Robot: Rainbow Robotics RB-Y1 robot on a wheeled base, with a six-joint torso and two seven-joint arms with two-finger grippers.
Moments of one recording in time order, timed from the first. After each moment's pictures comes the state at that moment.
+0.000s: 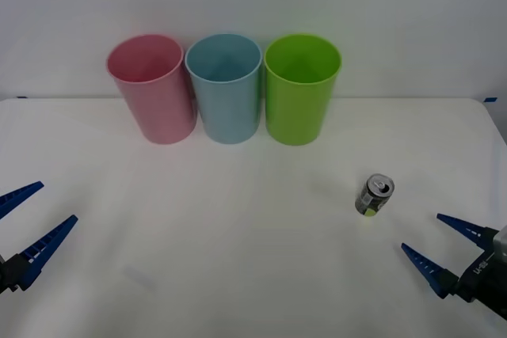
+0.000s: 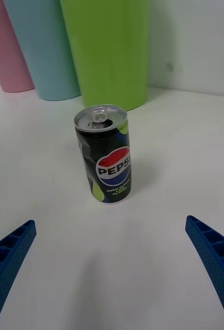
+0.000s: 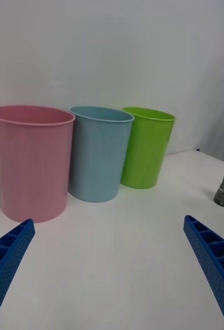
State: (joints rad) right arm 0.26 -0.42 -0.32 -1.42 1.17 -1.03 0.18; left arm 0.35 0.40 0.52 -1.66 -0.96 -1.22 0.00
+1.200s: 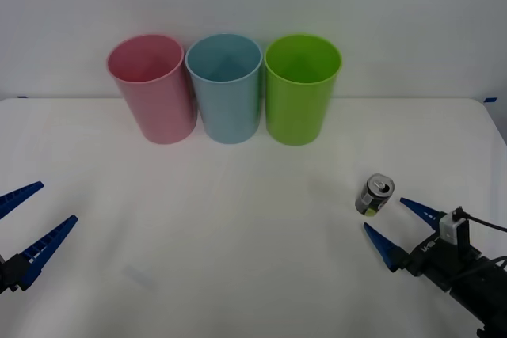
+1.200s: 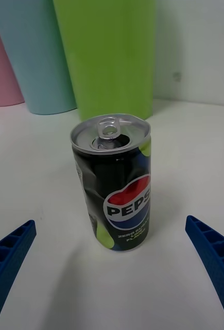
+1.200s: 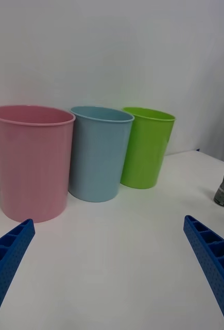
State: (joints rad) right arm 0.10 -0.30 -0.26 -1.26 1.16 -0.94 0.32; left arm 0.35 0.40 0.52 -1.66 -0.96 -1.22 0.00
